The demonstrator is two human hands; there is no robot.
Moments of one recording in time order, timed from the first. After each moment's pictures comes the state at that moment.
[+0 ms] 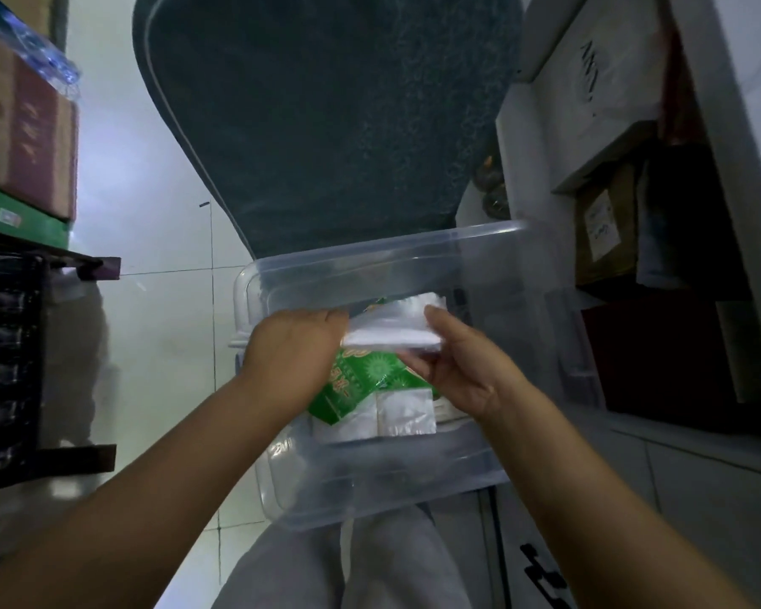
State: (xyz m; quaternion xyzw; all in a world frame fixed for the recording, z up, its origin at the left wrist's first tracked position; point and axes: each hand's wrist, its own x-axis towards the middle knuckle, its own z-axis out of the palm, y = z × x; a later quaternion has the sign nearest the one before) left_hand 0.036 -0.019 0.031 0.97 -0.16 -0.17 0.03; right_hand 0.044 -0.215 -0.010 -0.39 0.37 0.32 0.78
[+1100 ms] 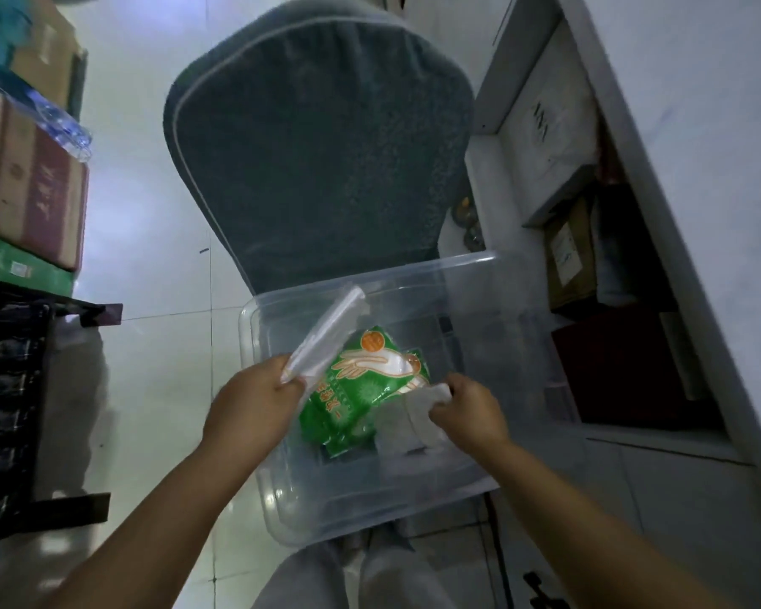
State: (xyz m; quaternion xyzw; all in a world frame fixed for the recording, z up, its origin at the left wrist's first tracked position) left_hand -0.003 0.006 0.057 0.90 0.14 -0.22 0.34; right_hand -0.016 -0.247 -0.016 -0.91 0.15 0.23 0.30
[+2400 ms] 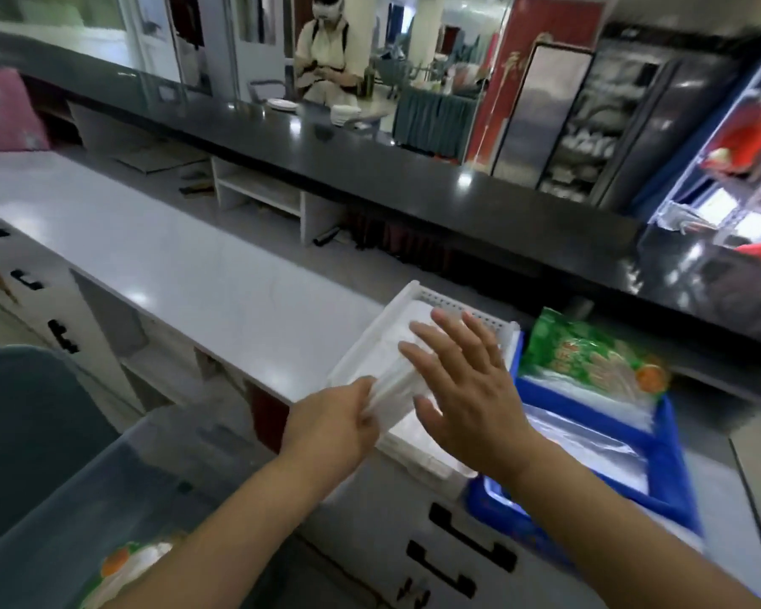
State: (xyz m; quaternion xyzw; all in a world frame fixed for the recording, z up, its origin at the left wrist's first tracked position) left_hand -0.213 -0.326 0.298 0.81 -0.51 -0.06 0.28; right_hand -0.351 -0.444 0.338 -0.94 0.10 -0.29 -0.15
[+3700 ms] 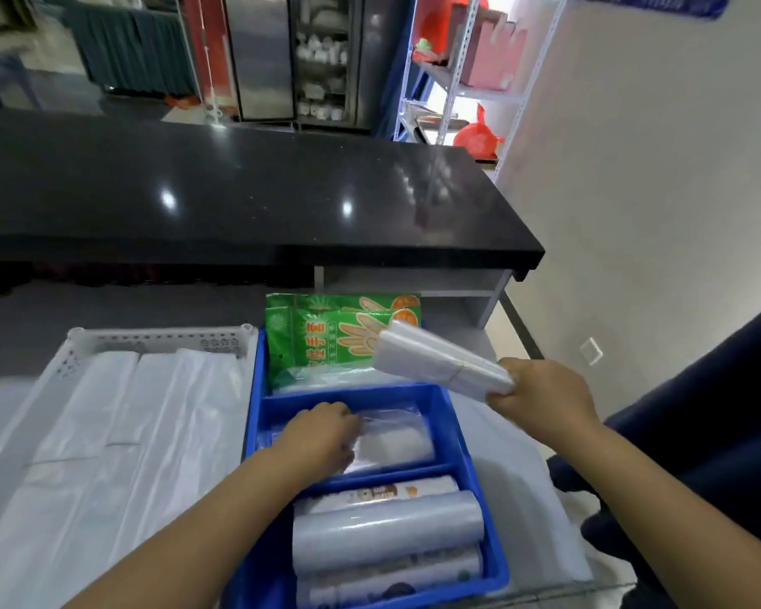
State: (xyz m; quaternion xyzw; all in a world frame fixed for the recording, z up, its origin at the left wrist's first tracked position) left_hand -0.404 -0.639 0.211 0.56 -0.82 -0.14 -0.05; right_hand -0.678 -0.646 0.300 -0.74 0.67 -0.05 0.01
